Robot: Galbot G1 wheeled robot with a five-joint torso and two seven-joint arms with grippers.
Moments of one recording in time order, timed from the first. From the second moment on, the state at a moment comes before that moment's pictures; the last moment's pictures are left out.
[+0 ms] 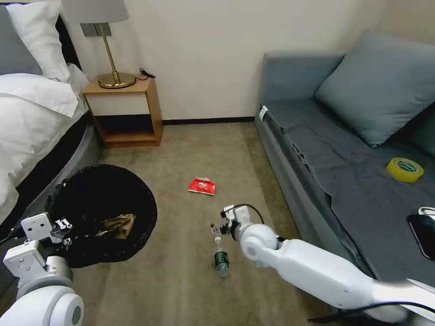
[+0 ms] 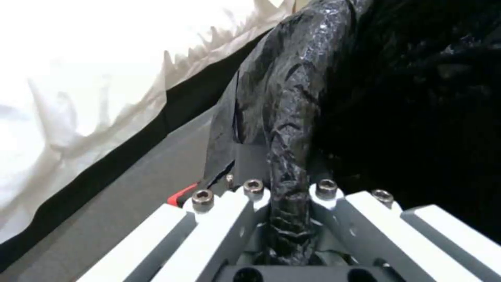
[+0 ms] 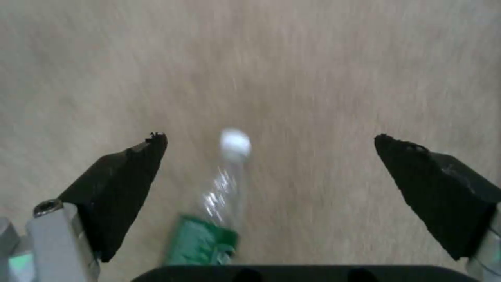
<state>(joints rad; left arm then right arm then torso) 1.56 -1.51 -0.85 -2.44 -0.24 0.61 -0.39 -0.47 1.06 -0.75 1.49 1.16 -0.50 0.63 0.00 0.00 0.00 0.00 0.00</state>
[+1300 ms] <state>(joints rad) 1.56 -1.53 -0.84 -2.43 -0.21 0.59 -0.39 -0.56 1.22 -0.86 1.24 1.02 -0.44 0.54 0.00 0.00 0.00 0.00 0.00</state>
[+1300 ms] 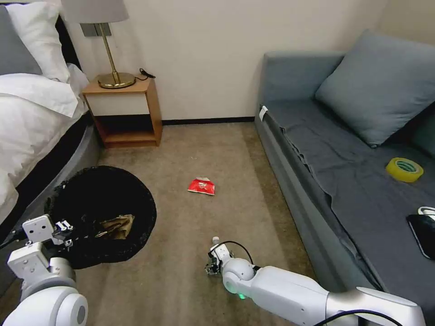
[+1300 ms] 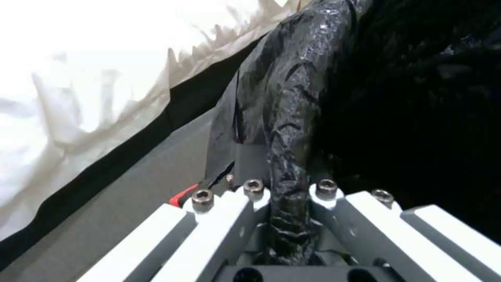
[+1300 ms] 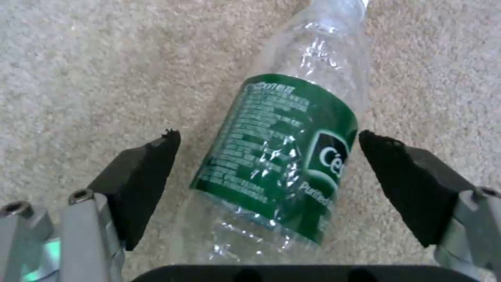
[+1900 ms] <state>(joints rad) 1.56 -1.53 -0.83 -2.43 -0.21 0.59 -0.39 -0.57 1.18 -0.85 1.26 0.99 -0.42 0.53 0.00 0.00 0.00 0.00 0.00</state>
